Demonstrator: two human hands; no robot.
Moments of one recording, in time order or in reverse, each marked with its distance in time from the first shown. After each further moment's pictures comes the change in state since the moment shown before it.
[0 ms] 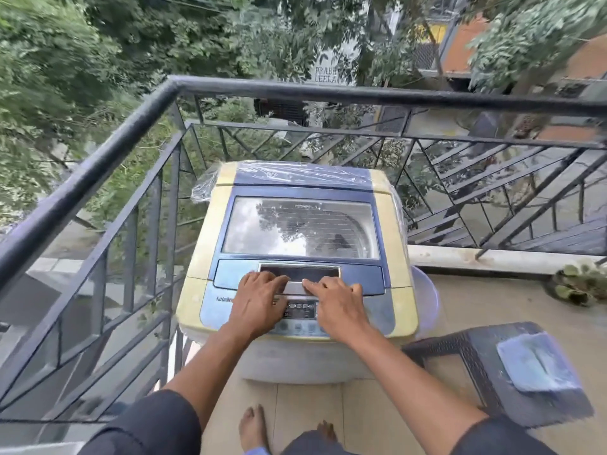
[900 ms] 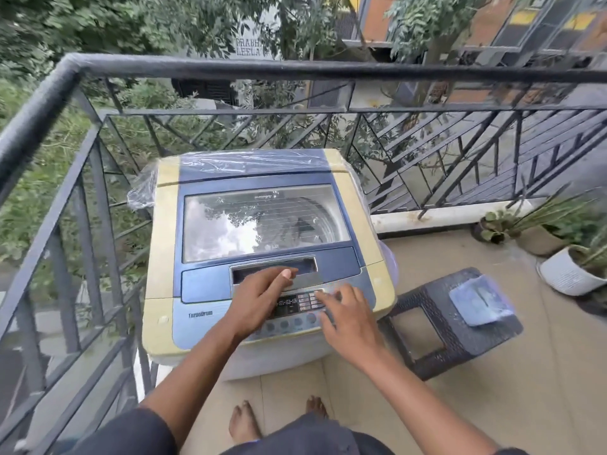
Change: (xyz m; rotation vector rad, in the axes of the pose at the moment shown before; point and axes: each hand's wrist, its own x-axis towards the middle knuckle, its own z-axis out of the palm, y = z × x) left_hand 0.017 0.027 -0.029 -0.841 -0.228 0.055; right_hand -0.062 0.015 0.022 0.064 0.185 0.246
